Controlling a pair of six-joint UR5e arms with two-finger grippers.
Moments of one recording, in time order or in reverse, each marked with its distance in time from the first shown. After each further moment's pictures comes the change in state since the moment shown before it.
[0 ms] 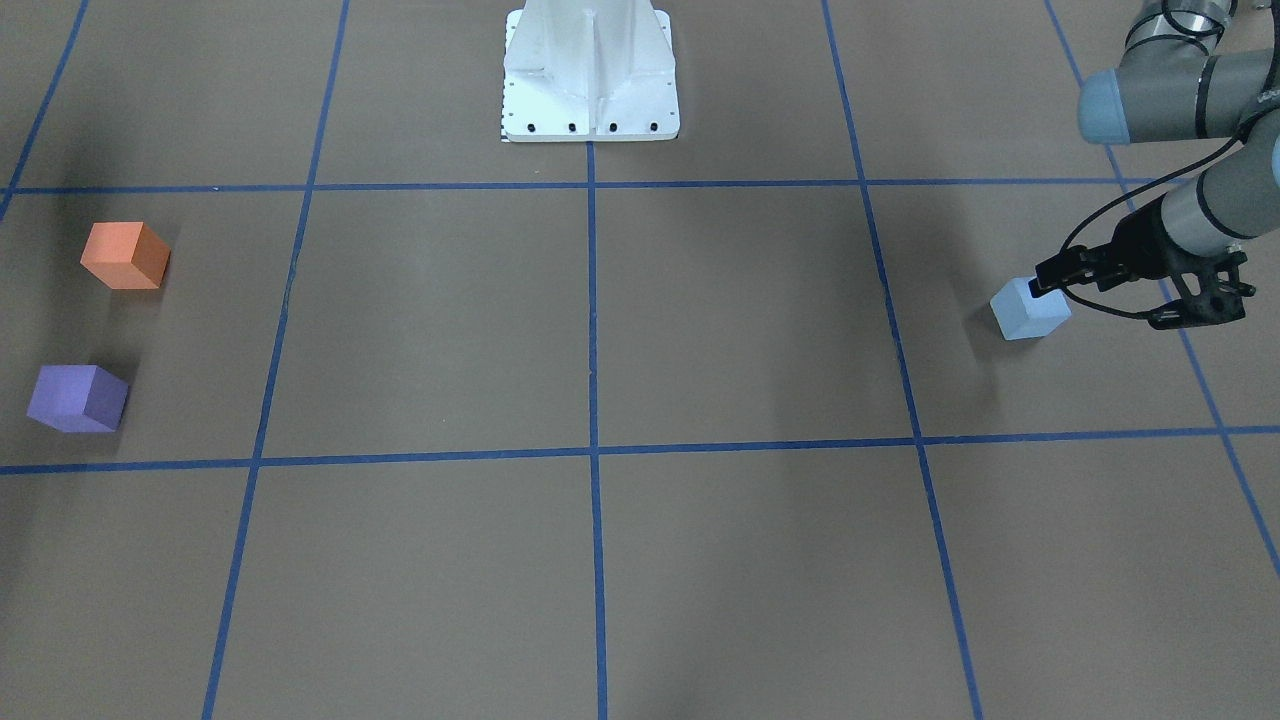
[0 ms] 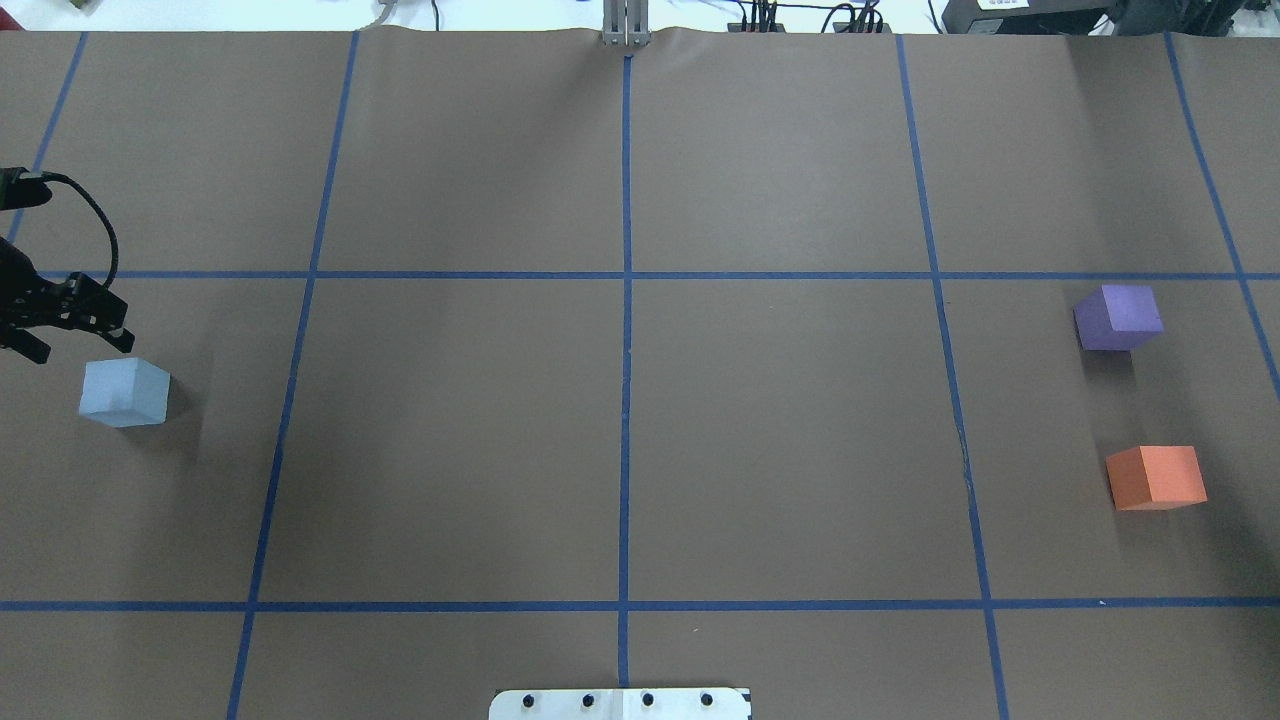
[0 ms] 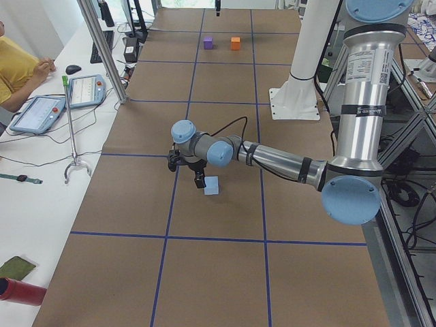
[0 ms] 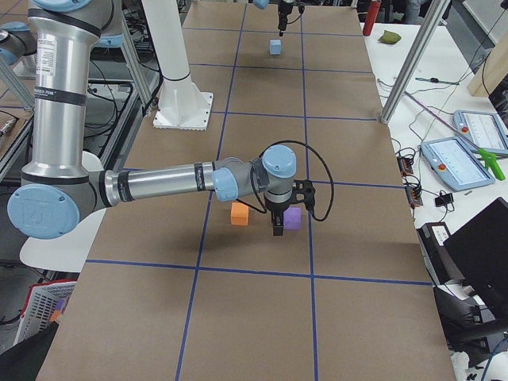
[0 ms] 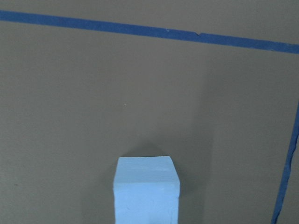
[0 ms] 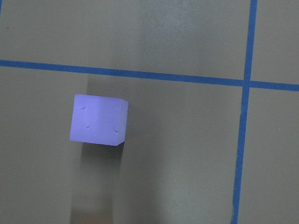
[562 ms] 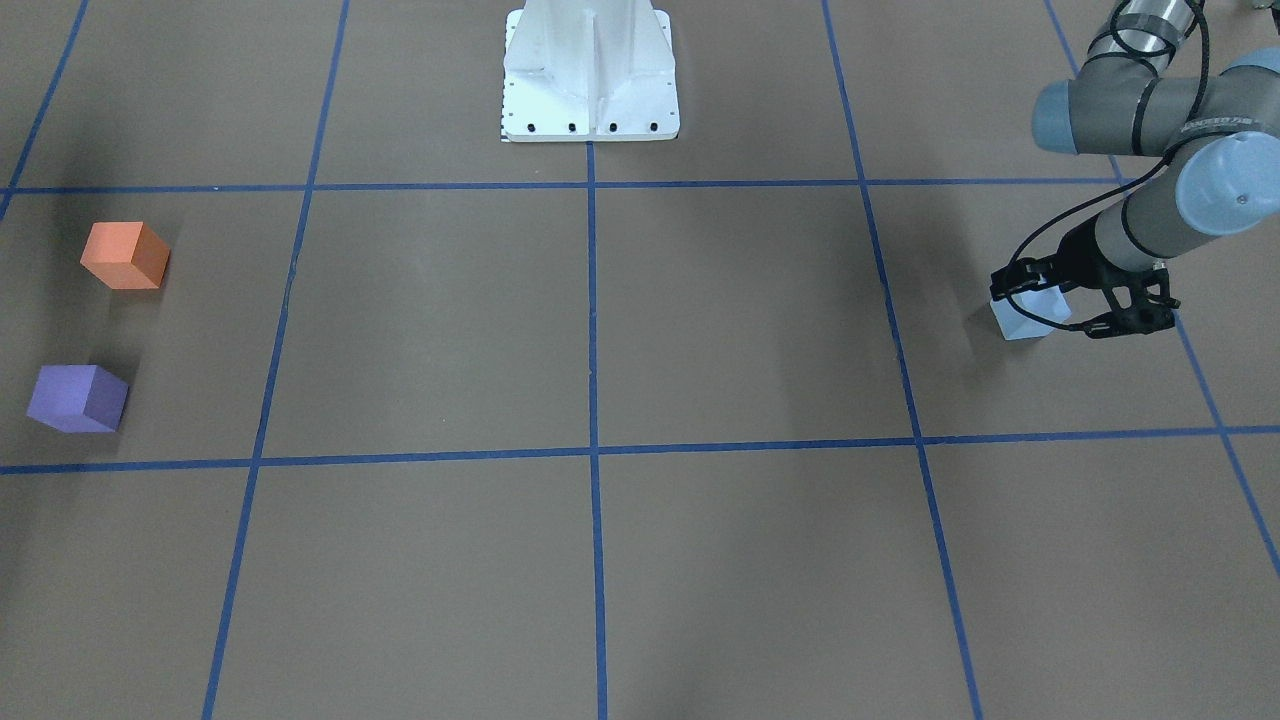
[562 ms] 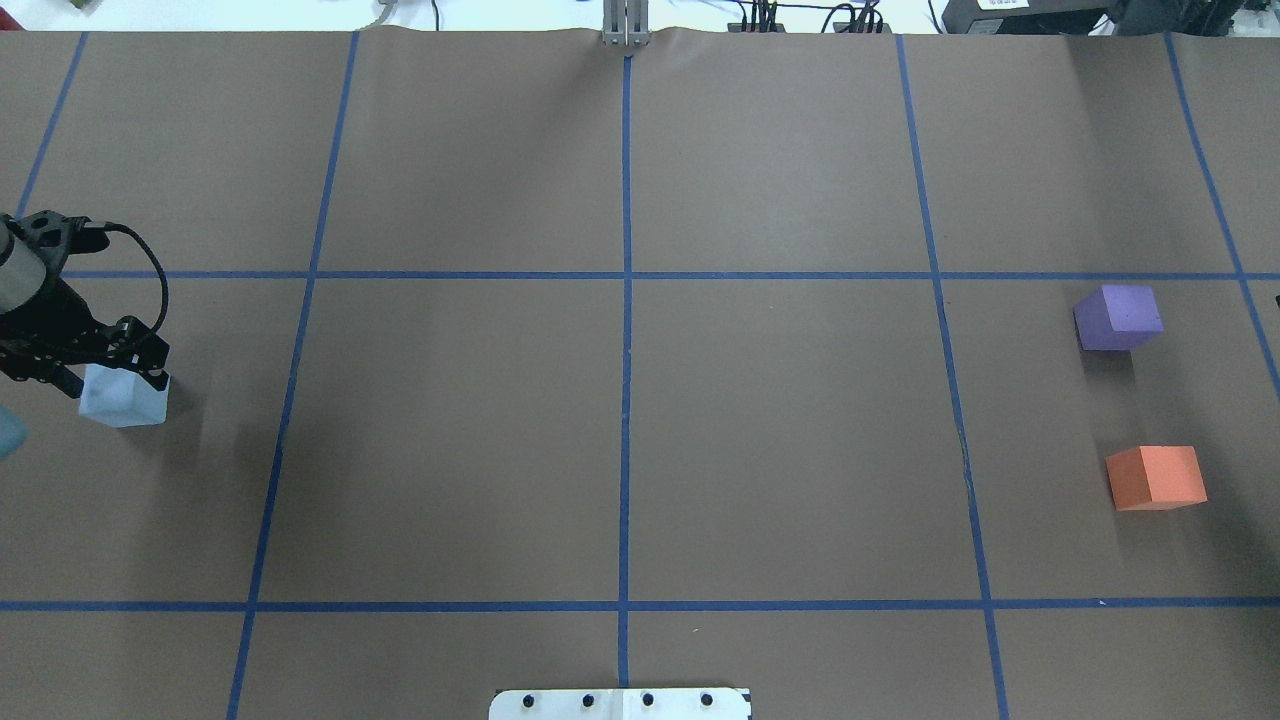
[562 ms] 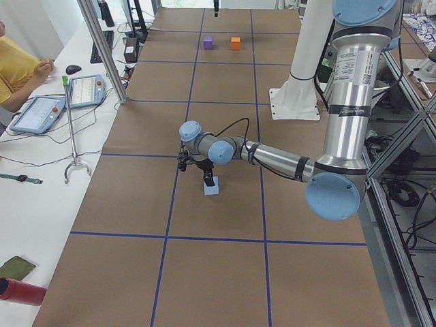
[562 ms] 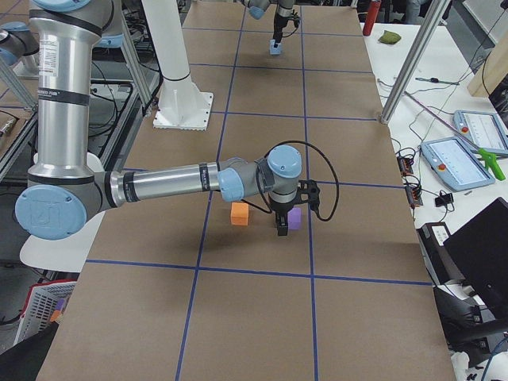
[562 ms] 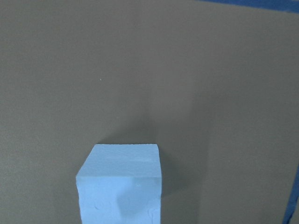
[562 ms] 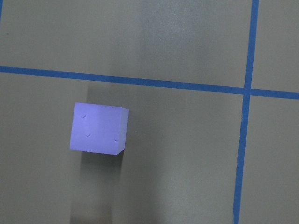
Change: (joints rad) left arm 0.092 -0.004 0.041 -0.007 0.075 -0.037; right arm 0.000 0.026 -0.024 -0.001 -0.001 0.000
